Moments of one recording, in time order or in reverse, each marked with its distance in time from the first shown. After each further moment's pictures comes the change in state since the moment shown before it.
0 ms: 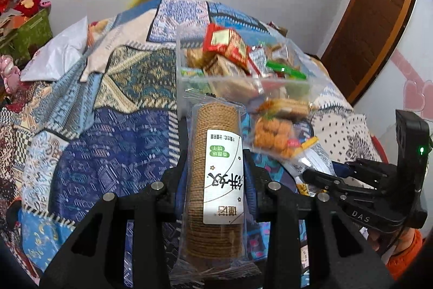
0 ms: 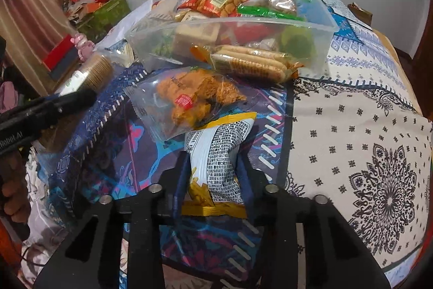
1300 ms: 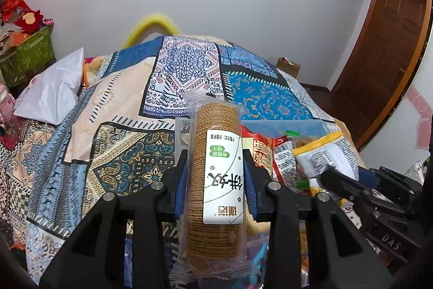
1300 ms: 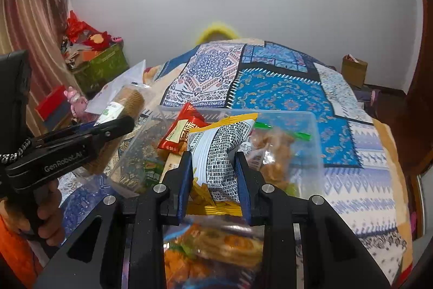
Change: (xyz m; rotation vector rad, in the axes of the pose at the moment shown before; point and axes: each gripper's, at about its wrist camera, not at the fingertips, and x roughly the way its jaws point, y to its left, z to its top) left arm 0.081 0.018 0.138 -0.036 -0.125 0.034; right arm 0.006 -0.009 0.136 -0.016 -0.240 -0.006
